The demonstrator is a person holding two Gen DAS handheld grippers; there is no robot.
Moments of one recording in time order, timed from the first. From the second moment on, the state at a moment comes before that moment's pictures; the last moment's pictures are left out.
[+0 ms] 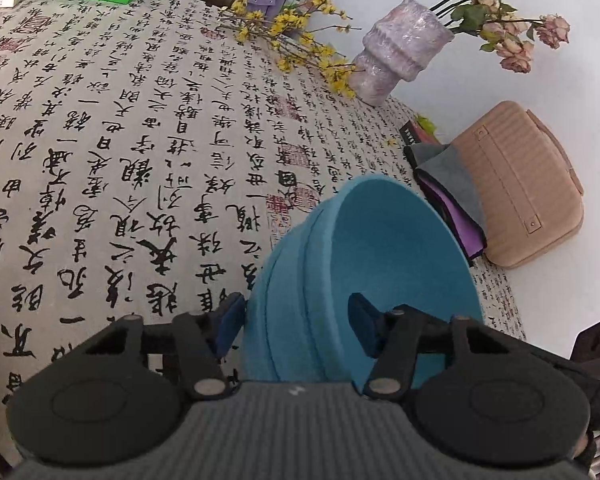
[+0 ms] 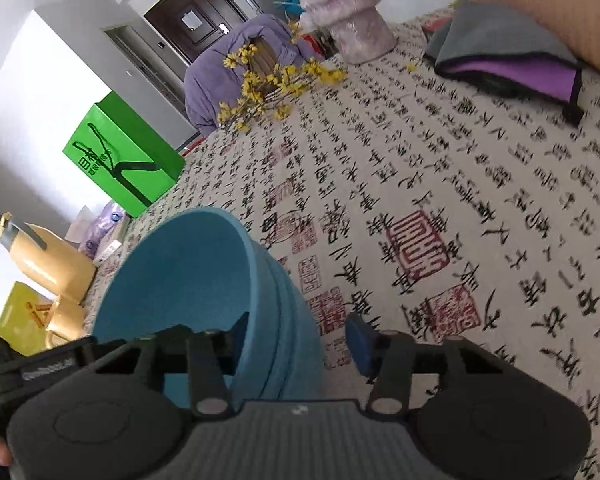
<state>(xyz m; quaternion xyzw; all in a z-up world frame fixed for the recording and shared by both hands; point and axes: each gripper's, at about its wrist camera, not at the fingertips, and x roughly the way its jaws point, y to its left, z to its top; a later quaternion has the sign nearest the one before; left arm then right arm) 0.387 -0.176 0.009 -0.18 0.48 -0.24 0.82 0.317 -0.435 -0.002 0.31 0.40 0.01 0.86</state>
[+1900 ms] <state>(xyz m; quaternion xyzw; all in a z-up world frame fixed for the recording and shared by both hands) 0.316 0.001 0.078 -0.23 0.40 -0.08 0.88 0.335 -0.256 0.057 0.21 0.40 0.16 0.88</state>
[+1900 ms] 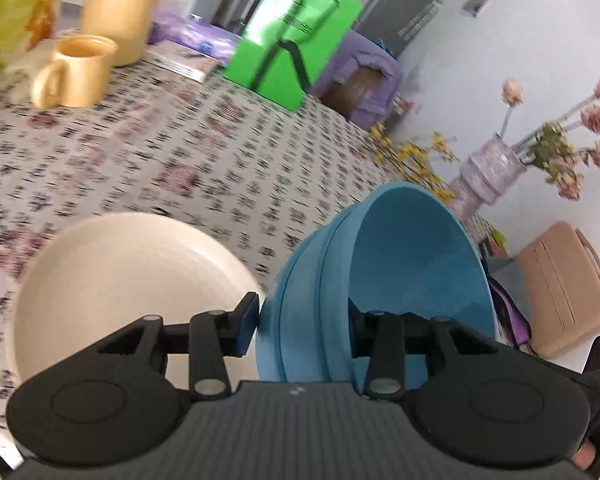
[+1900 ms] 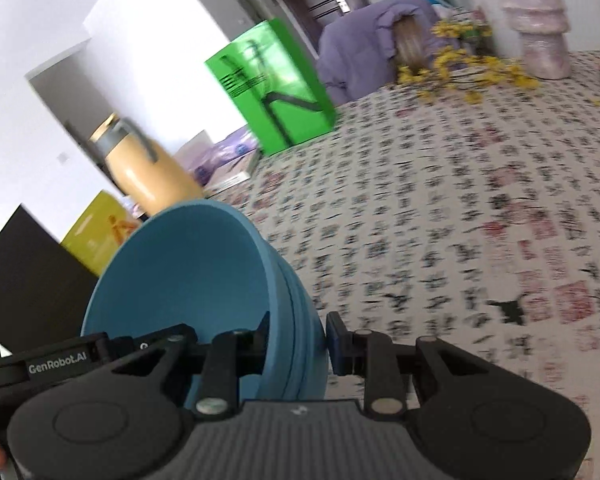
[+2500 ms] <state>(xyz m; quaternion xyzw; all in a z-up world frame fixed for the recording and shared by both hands) 0.279 0.088 0.073 -0.26 0.38 -0.02 0.89 0.342 -0.161 0.054 0.18 0.43 0.23 0.86</state>
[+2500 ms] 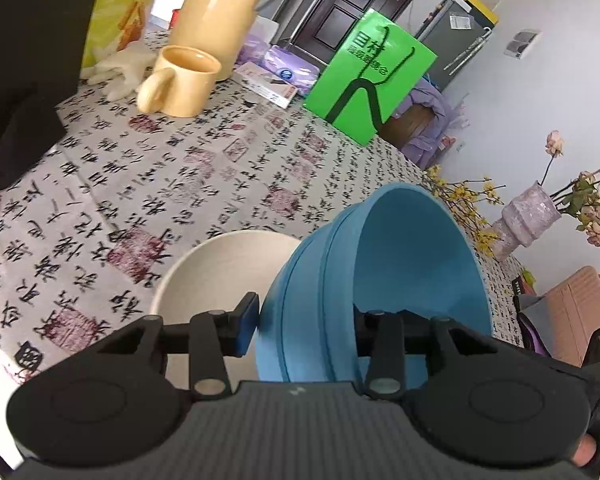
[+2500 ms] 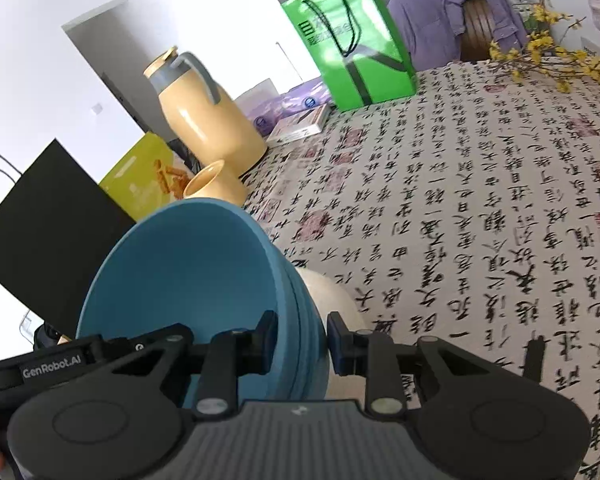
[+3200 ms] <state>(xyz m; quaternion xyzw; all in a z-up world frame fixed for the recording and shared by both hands) 0.271 0.114 0.057 -0.28 0.39 -0.01 0.88 0.344 -0.133 0.038 0.17 0.46 0.23 0.84</state>
